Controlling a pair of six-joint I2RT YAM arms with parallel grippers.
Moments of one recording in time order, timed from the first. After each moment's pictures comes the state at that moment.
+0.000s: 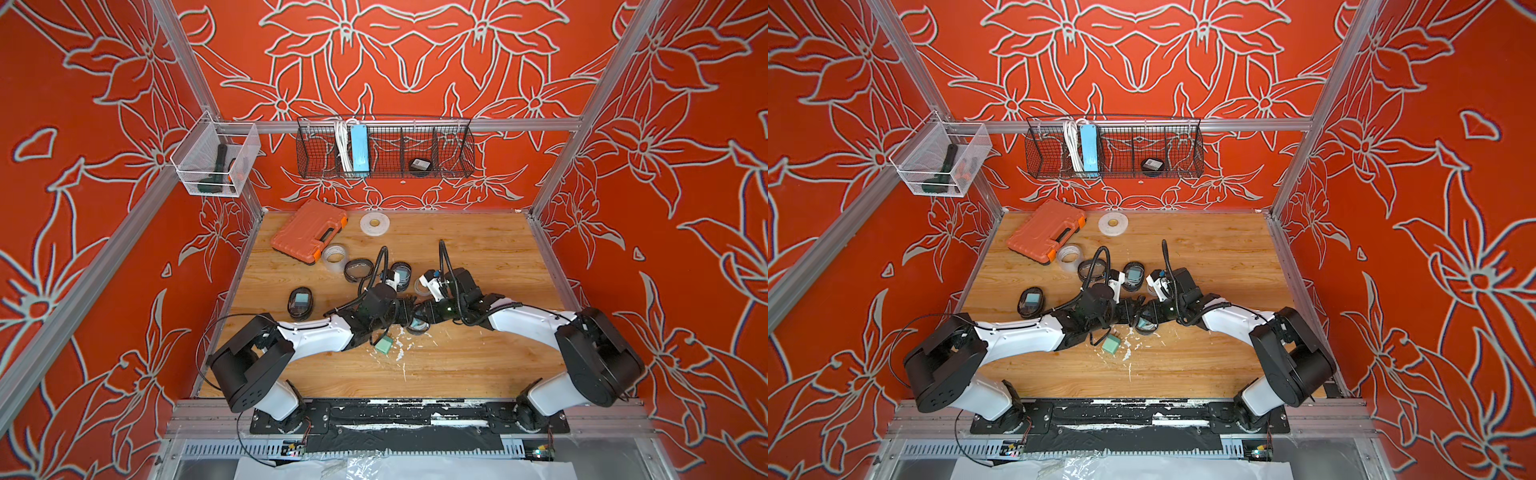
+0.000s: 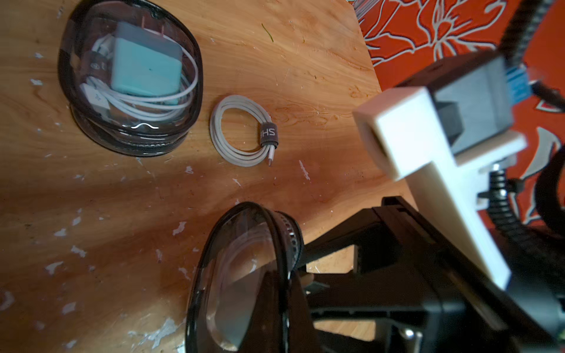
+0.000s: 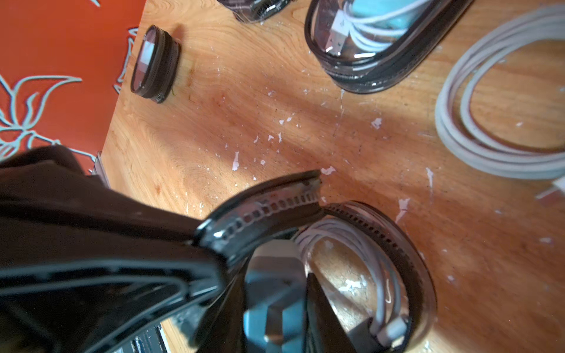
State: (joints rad) left arm -0.78 1.51 0.69 0.29 0.05 -0.80; right arm 0.60 1.53 0.72 -0.05 -0.53 0.36
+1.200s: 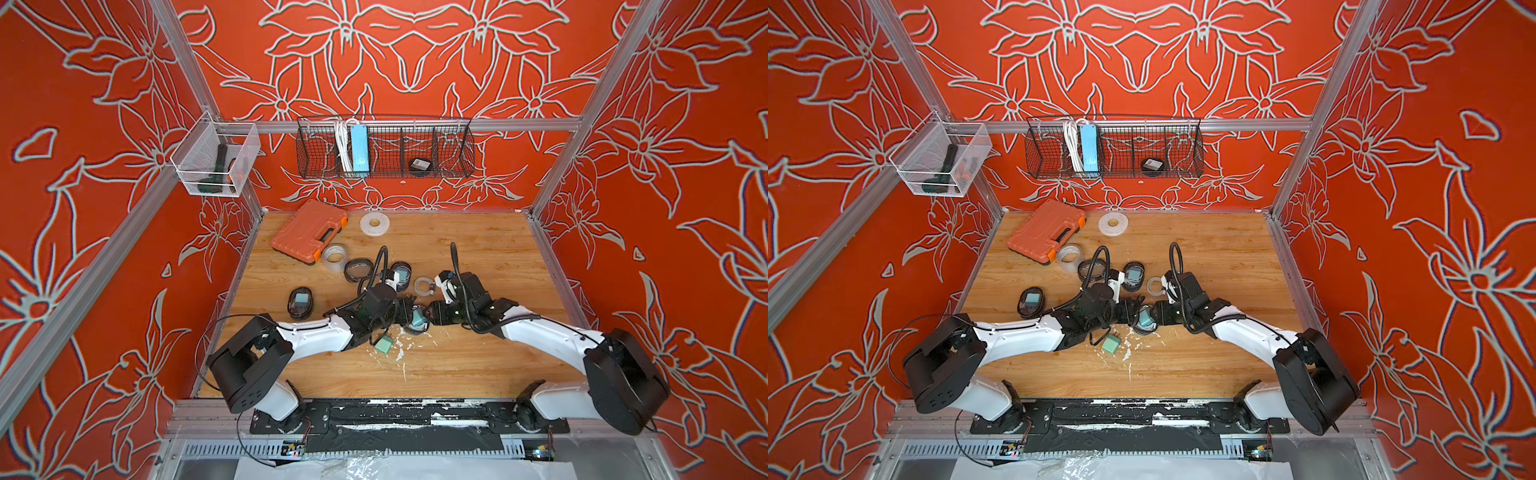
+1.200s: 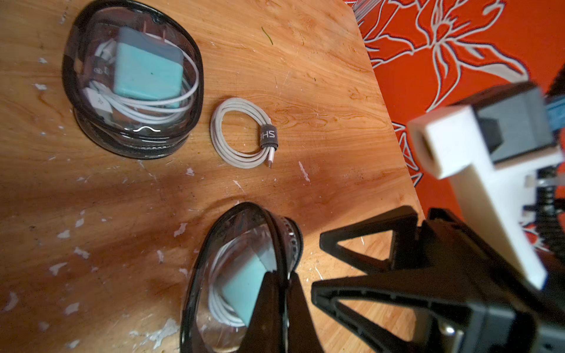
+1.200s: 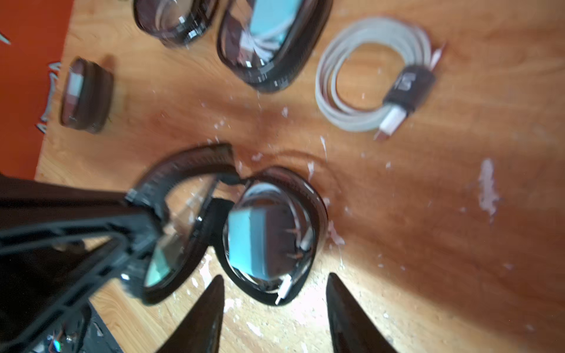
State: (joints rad) left arm -0.78 1.51 0.69 0.29 0.04 -0.79; right arm 0.64 1.35 0.67 -0.20 -0.26 0.48
